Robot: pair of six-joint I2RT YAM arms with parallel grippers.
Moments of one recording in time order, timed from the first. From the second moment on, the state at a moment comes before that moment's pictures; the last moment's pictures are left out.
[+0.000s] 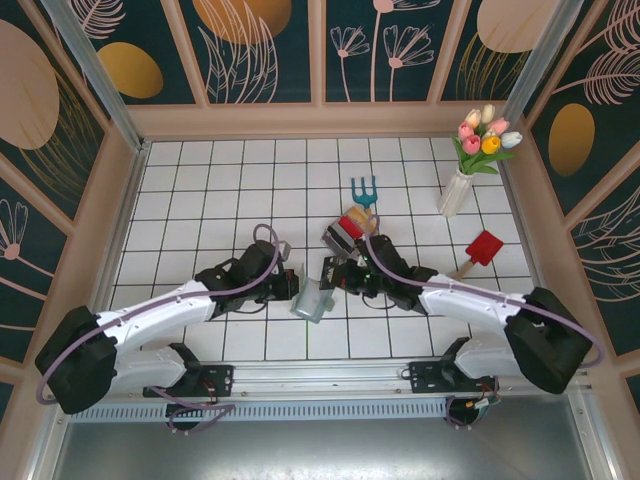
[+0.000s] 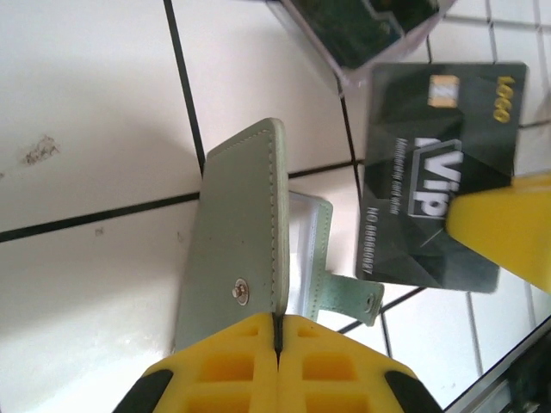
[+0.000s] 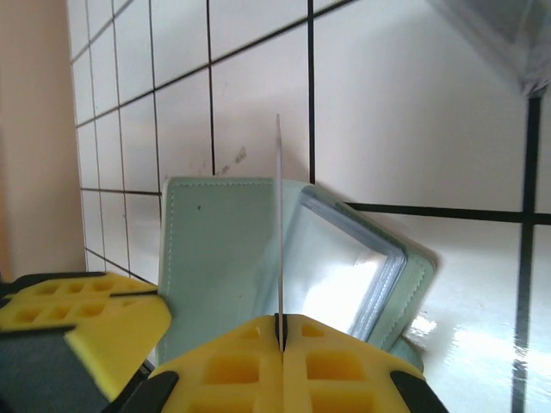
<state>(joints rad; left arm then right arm) -0.80 1.19 0.60 -0.23 0.15 -0.81 0.81 1.24 0.56 -0.01 -0.24 1.04</state>
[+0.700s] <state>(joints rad) -0.76 1.21 0.39 0.23 0.19 -1.13 0.83 1.31 0.66 -0.25 -0.08 0.90</state>
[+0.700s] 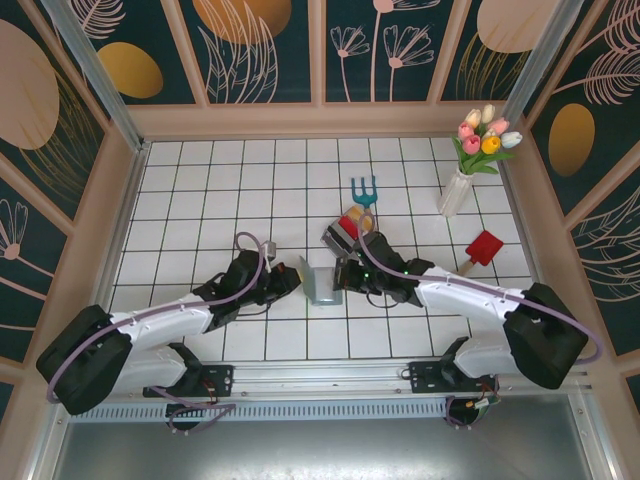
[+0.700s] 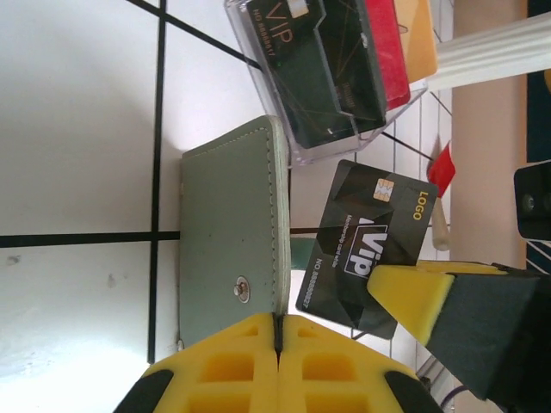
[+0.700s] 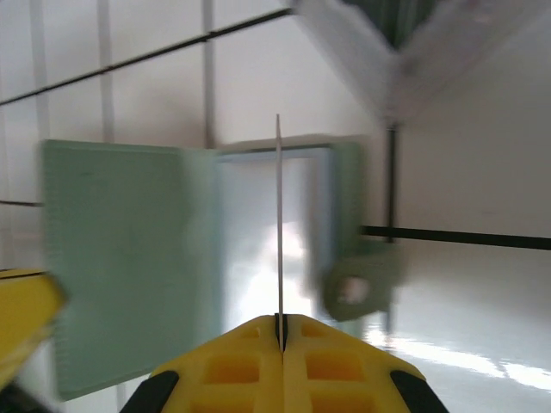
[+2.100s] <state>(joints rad) -0.76 1.33 0.43 0.03 0.14 -0.92 0.79 1.31 0.61 -0.25 -0.06 0.81</state>
